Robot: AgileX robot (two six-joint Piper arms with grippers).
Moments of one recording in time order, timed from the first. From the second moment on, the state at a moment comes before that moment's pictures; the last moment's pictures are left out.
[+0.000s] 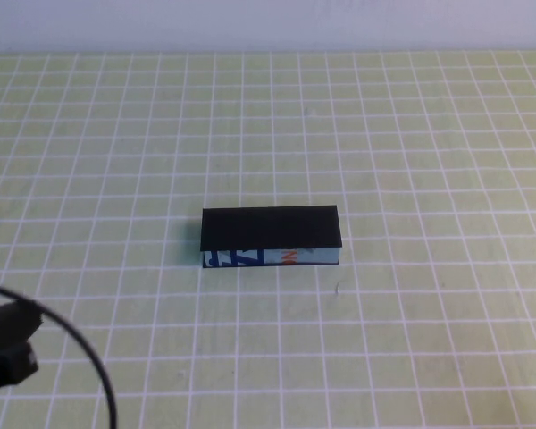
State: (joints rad) right arm -0.01 -0.01 0.03 0.29 0.32 -0.14; left arm -0.02 0.55 -0.43 -0.70 0.60 0.35
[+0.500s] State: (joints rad) right arm -0.01 -0.01 0.03 0.29 0.32 -0.14; left arm -0.02 1.29 -1.01 -1.07 0.79 0.99
